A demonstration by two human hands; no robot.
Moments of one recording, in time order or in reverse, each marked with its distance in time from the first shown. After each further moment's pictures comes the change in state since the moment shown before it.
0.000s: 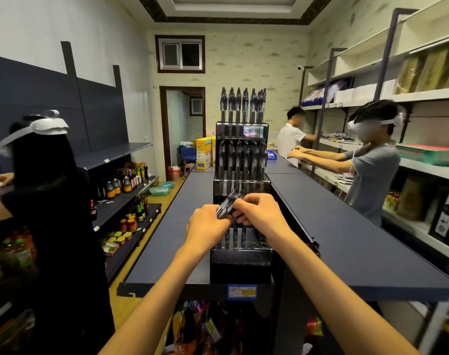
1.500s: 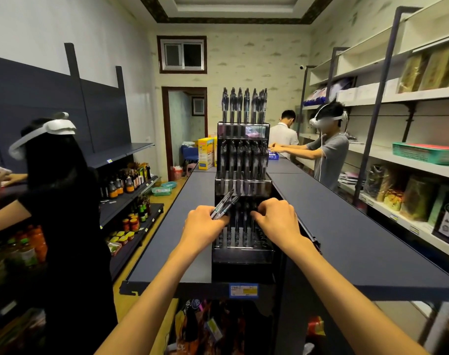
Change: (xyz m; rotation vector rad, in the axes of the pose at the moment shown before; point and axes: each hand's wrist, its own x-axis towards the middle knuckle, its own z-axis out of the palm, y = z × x) left_hand 0.000 -0.017 -0.005 -0.129 0.004 0.005; right_hand 0.015 0.038 -0.022 -0.818 0.196 -0.205
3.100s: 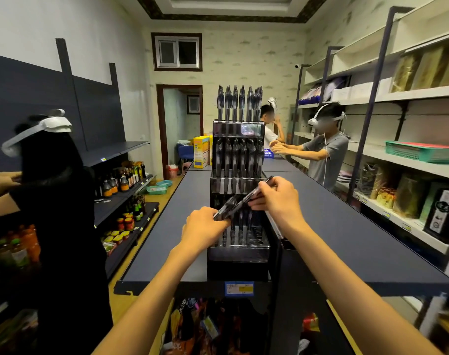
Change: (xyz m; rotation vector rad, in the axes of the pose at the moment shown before) left_hand 0.000 0.005 0.011 0.153 -0.067 -0.020; right_hand 0.009 -0.015 -0.031 0.951 0.034 0.234
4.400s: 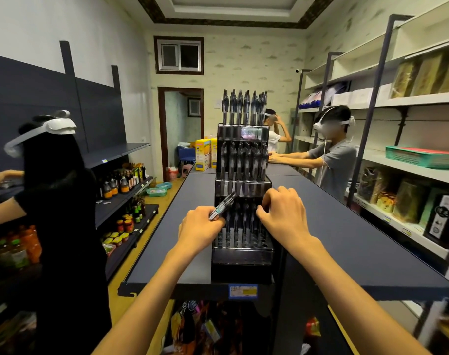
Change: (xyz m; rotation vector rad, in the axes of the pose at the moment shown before) left_hand -0.006 -0.008 -0.016 -0.029 0.109 0.055; right_hand -0.015 0.009 -0.006 -1.026 0.041 -0.393
